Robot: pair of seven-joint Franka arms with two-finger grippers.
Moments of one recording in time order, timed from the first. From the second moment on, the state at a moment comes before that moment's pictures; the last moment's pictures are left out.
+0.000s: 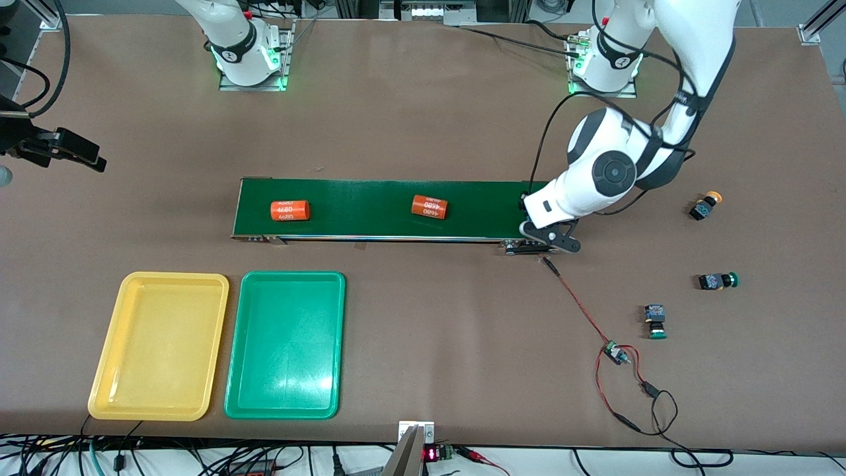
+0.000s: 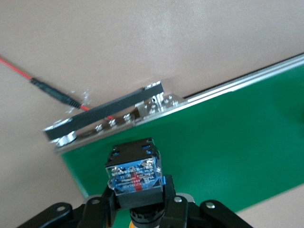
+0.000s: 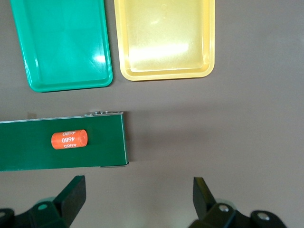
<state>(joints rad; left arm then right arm) -0.06 0.39 -0.36 -2.02 -0.08 2.27 -0.04 -0.06 0.03 0.01 -1.59 0.01 1.57 0.04</state>
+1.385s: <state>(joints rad) -0.09 0.42 -0.36 -2.03 -0.08 2.25 -0.09 -0.06 0.03 0.01 -1.59 0.01 1.57 0.04</state>
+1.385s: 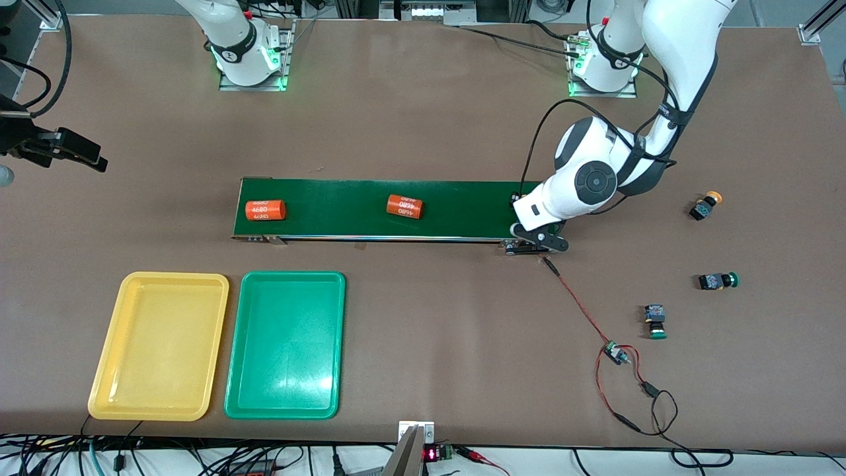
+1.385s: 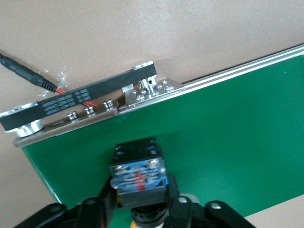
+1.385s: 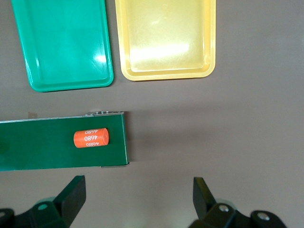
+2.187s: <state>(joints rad) 0.16 0.32 -0.26 -1.99 -0.08 2.20 -0.09 -0.06 0.03 0.01 -1.59 0.01 1.57 0.04</state>
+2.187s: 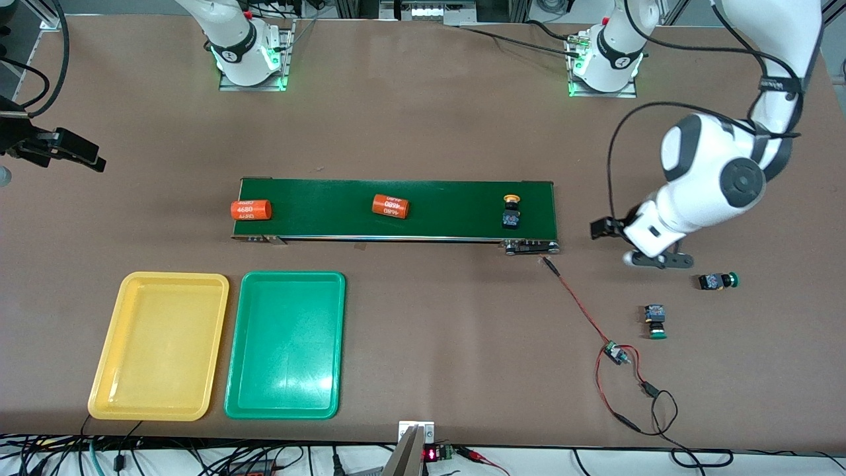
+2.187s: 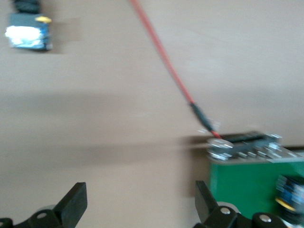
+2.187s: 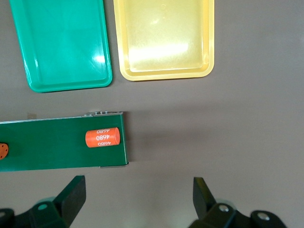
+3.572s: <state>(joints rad) 0.27 0.84 -0.23 -1.35 0.06 2.06 0.03 -0.06 0.05 0.01 -1.59 0.01 1.57 0.04</state>
